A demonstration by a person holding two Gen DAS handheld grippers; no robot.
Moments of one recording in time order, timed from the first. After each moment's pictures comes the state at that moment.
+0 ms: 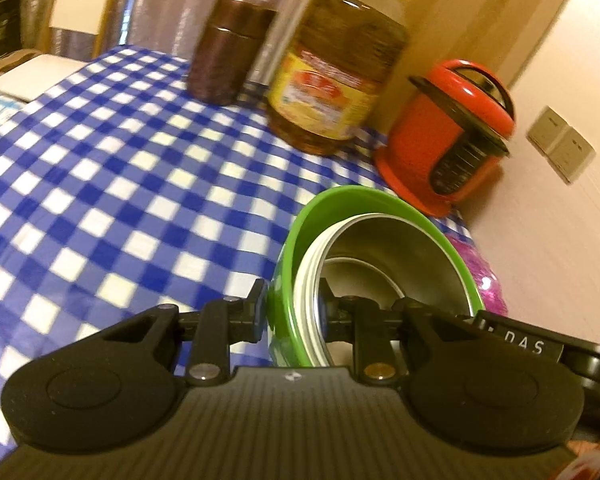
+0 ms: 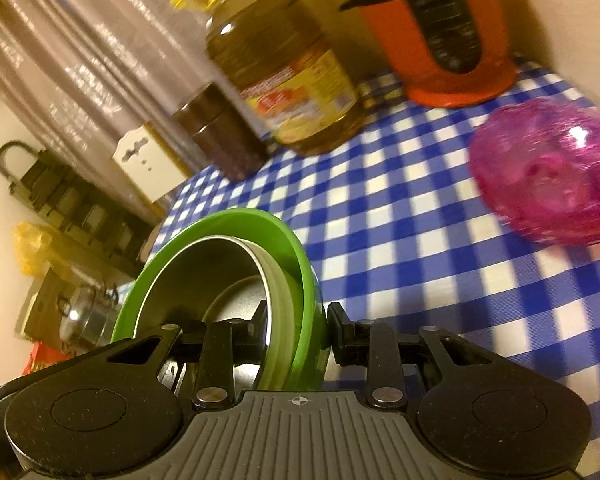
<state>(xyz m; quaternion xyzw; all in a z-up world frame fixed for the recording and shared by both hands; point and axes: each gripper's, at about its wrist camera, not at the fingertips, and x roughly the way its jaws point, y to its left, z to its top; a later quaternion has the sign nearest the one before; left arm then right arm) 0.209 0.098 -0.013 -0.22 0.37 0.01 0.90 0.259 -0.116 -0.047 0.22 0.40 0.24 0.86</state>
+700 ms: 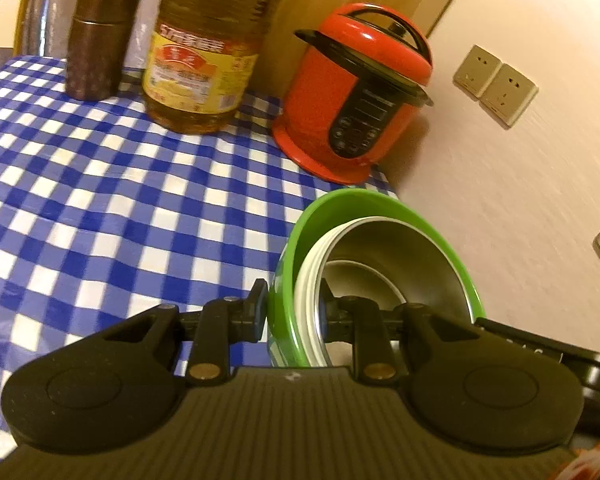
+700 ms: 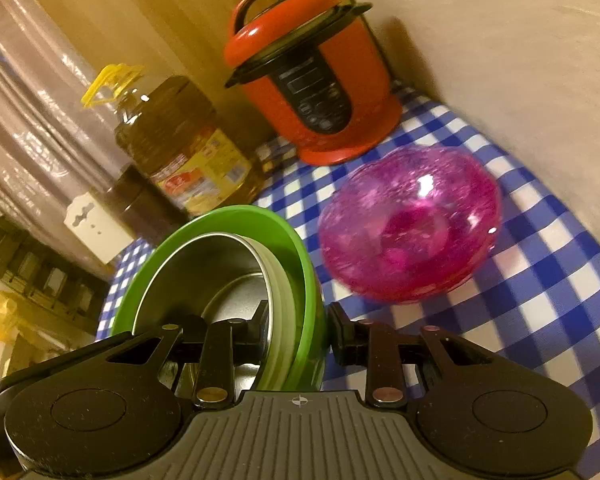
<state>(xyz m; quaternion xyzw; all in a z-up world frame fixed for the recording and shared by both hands) 0.265 -0.010 -0.006 -0.19 0.39 -0.08 0.90 0.270 -0.227 -0.034 0.26 0.38 0.15 0.88</state>
